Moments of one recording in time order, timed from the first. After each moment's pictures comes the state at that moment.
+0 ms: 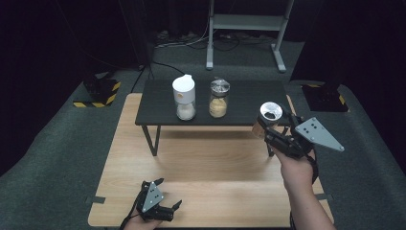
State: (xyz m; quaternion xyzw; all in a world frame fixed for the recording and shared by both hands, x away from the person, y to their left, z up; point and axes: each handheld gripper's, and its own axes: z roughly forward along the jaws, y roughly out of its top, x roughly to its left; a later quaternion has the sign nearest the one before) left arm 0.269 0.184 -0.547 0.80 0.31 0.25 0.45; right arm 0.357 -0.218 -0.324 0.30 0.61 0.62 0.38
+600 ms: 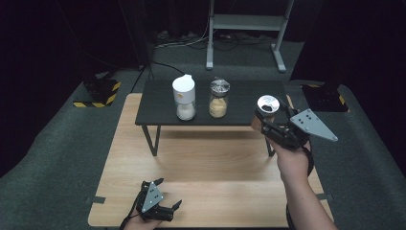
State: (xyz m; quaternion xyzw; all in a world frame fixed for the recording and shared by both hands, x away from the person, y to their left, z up) left arm 0.269 0.184 -0.547 0.80 0.31 0.25 0.46; right arm 0.376 -0.211 -0.319 0.31 0.61 0.62 0.38
